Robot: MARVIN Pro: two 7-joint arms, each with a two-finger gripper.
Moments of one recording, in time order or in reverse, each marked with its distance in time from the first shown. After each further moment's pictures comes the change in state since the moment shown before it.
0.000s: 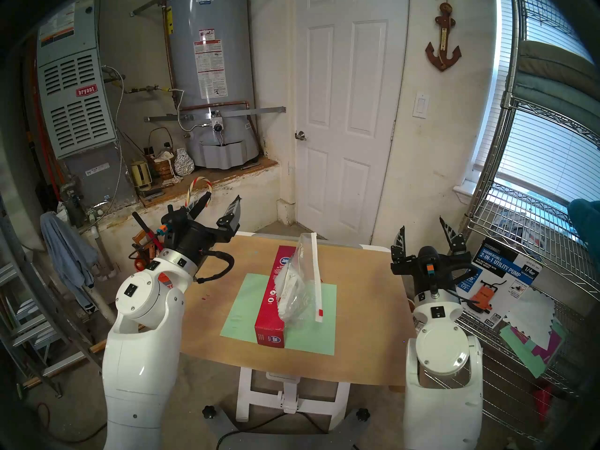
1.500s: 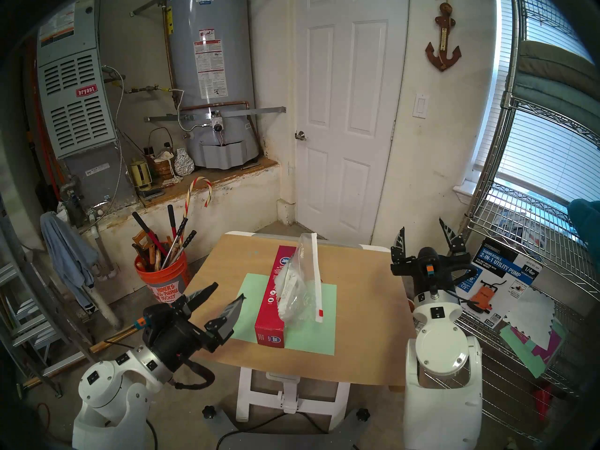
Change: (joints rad) left arm 0.579 0.022 -0.113 -0.249 -0.115 0.100 -0.369; right arm 0.000 0.003 0.000 0.006 0.004 0.000 -0.003
